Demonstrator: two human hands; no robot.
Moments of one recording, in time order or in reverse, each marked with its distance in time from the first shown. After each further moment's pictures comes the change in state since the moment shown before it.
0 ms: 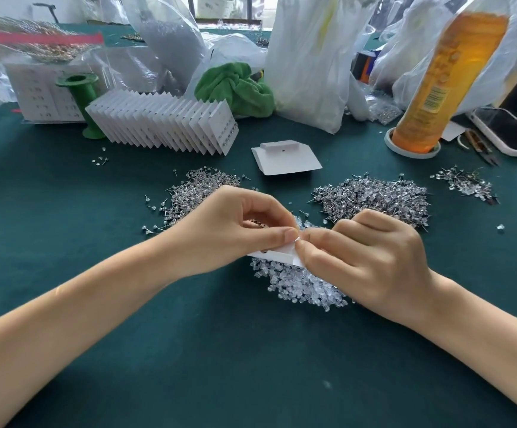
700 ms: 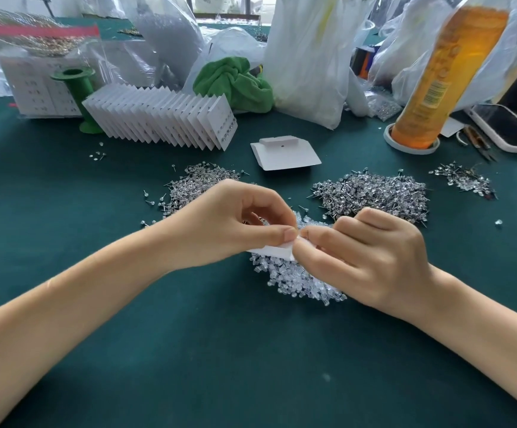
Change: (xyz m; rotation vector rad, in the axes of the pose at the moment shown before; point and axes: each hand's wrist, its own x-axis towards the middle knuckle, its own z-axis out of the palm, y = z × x) left_hand -0.002 0.003 -0.004 0.072 -0.035 0.017; right_hand -0.001 -0.004 -0.001 -0.026 0.065 -0.042
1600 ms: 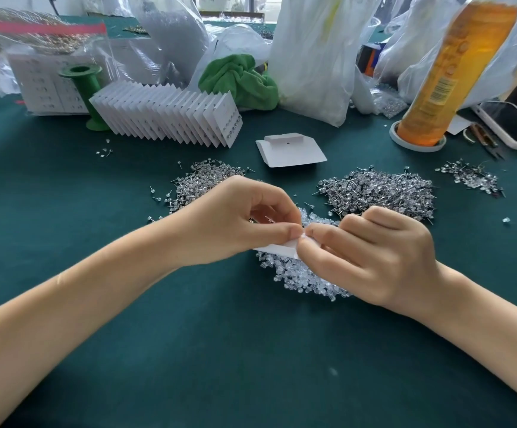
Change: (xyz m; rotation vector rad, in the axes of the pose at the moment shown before) left_hand -0.002 0.000 0.000 0.100 0.011 0.020; right_hand 0.001 -0.001 0.000 -0.024 0.011 -0.034
